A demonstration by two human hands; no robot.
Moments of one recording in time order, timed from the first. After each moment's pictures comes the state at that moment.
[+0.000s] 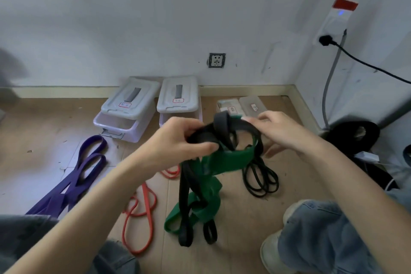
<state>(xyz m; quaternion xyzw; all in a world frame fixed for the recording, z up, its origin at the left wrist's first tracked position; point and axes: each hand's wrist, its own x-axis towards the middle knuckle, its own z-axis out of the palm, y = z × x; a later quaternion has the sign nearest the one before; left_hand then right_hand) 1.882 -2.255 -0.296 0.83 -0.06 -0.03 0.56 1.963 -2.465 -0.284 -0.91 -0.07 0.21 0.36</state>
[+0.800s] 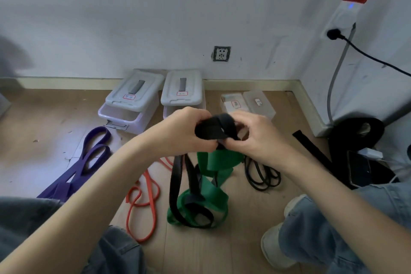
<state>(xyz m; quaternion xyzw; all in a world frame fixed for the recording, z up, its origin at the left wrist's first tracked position) 1.888 -2.254 -0.288 0.92 -0.09 -0.05 0.38 1.927 -2.432 -0.295 -0.87 -0.33 0.07 0.37</state>
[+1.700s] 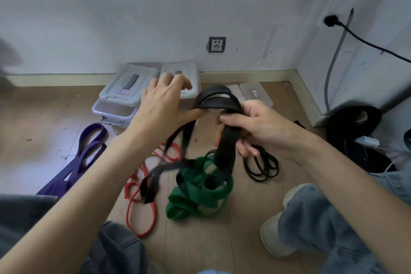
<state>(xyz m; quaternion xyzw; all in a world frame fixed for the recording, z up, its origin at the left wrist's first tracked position) 1.902 -2.246 -0.293 0.97 0.01 0.13 0.21 1.934 -2.442 -0.285 -0.67 -0.22 0.36 0.60</state>
